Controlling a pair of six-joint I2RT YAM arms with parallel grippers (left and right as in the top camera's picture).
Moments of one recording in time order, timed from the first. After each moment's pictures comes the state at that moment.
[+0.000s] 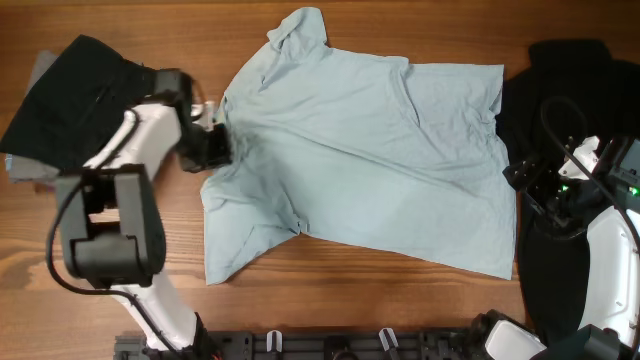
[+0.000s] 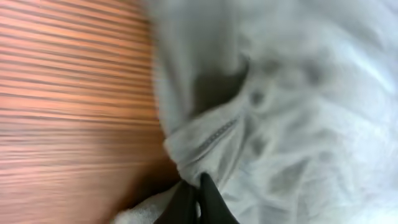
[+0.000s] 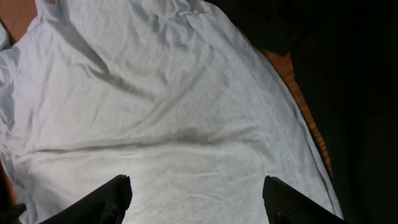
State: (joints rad) left arm 0.01 1.96 1.28 -0.82 0.28 -0.20; right arm -0.52 1.29 0.90 -0.83 -0.43 0.20
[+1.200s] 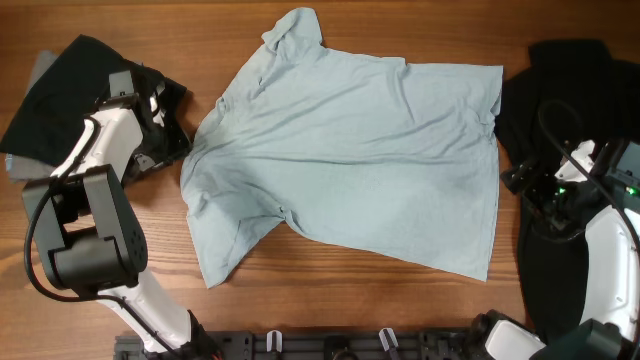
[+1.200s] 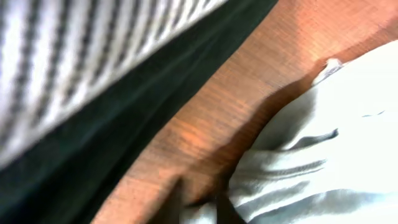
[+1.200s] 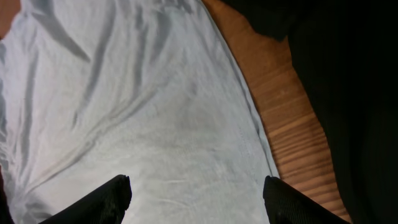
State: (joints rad) left arm 0.20 1.95 1.28 -0.72 0.09 -0.30; right arm -0.52 1.31 0.88 -0.83 -0.43 0.20
